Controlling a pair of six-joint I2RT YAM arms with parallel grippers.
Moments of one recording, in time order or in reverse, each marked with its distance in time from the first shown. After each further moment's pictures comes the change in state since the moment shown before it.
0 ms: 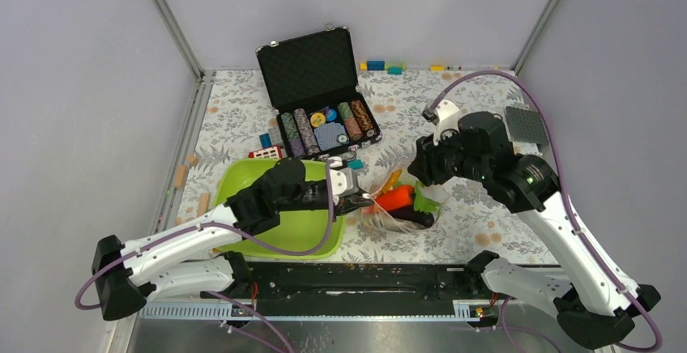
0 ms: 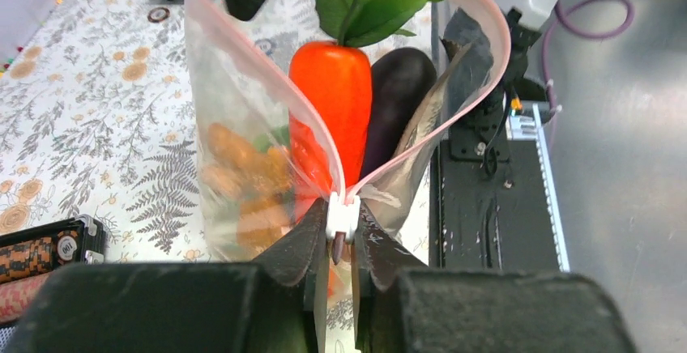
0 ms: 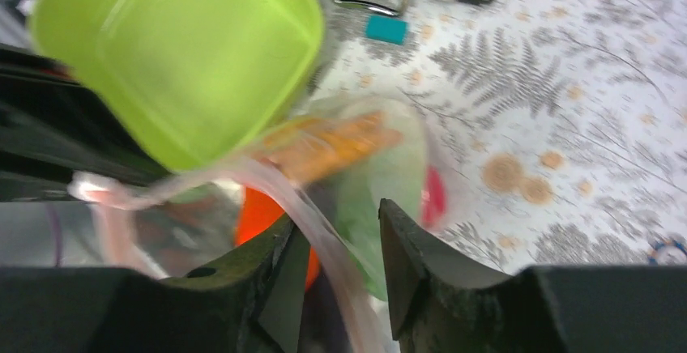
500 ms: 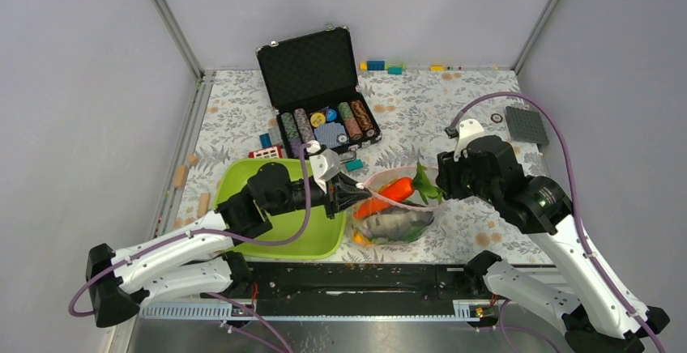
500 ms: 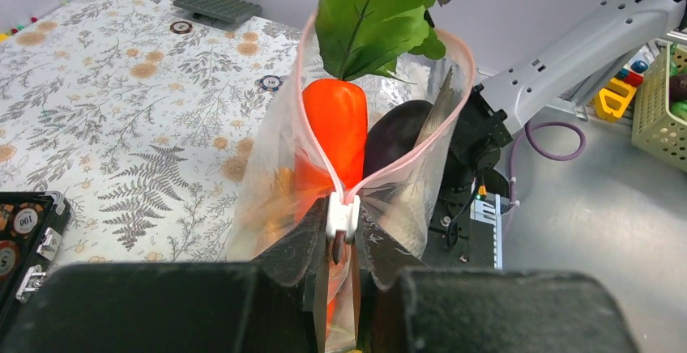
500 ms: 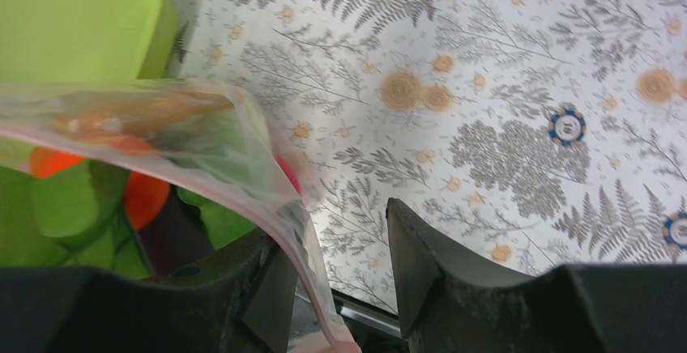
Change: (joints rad) left arm 0.000 -0.105 -0.055 0.129 -0.125 -0.304; right arm 0.000 -0.165 -0.144 -0.113 0.332 0.057
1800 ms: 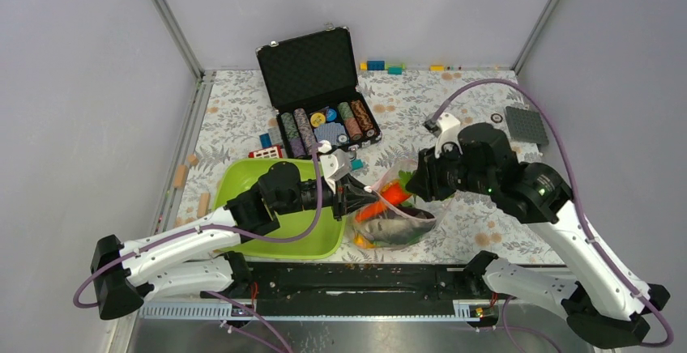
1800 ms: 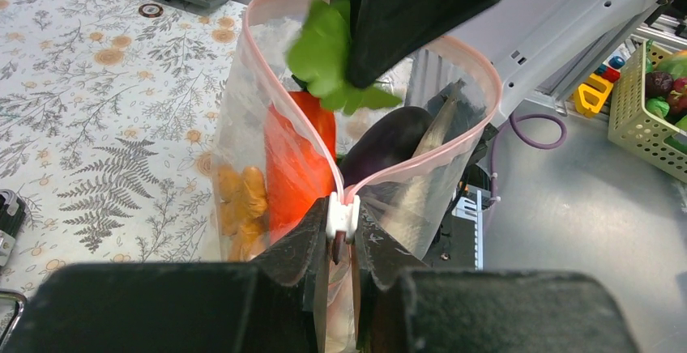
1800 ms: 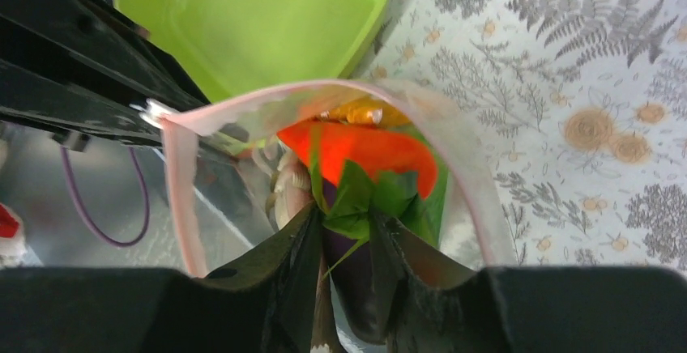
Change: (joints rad) left arm -0.032 0.068 0.020 0.018 0.000 -0.049; right arm 0.096 0.108 0.174 0.008 -0.320 0.124
